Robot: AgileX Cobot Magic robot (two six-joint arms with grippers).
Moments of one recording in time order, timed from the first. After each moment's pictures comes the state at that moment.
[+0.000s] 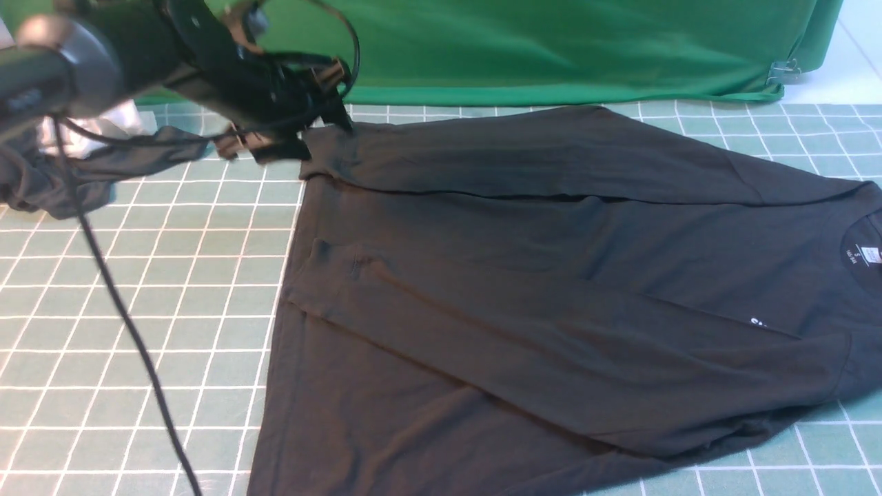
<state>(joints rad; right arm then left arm) -0.01 0.73 -0.83 0.11 0.85 -0.11 -0.08 2.12 -1.67 -0.47 0.63 -0.23</state>
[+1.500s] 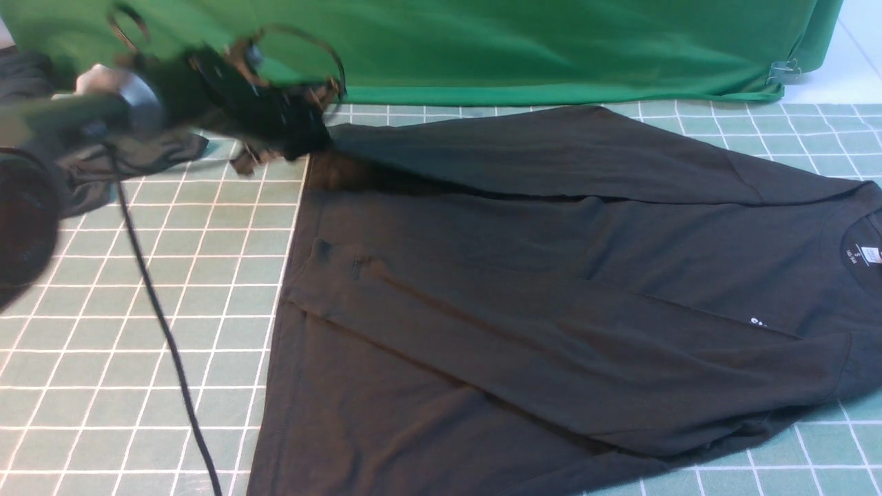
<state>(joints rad) -0.01 0.73 -0.83 0.11 0.85 -0.11 -0.05 2.20 -1.73 -0.57 0.45 -0.17</state>
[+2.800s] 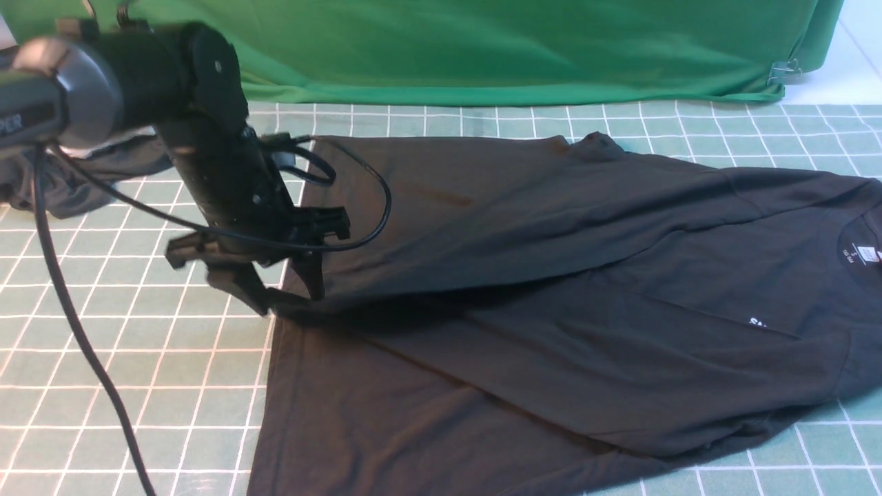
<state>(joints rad) -0.01 0.73 -0.83 0.11 0.82 -0.11 -0.17 1.92 -1.45 -0.17 1.19 -0.22</state>
